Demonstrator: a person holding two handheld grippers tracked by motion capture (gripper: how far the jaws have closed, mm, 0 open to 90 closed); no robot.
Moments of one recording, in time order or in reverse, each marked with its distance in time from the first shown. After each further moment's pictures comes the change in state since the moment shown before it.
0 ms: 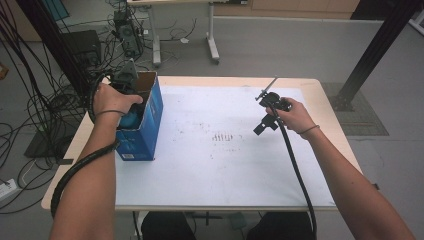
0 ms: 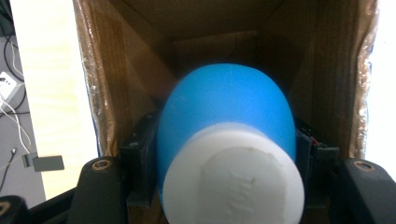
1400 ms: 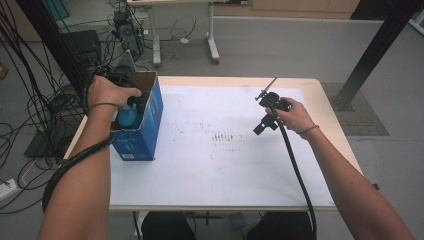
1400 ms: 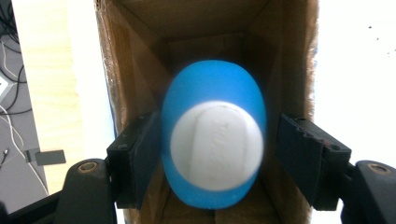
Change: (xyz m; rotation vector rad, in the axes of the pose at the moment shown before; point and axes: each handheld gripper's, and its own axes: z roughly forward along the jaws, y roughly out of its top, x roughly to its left) left arm 0.001 0.001 -0.031 -0.007 -0.038 0.003; right arm 0.001 0.001 0.001 -0.002 -0.007 -0.004
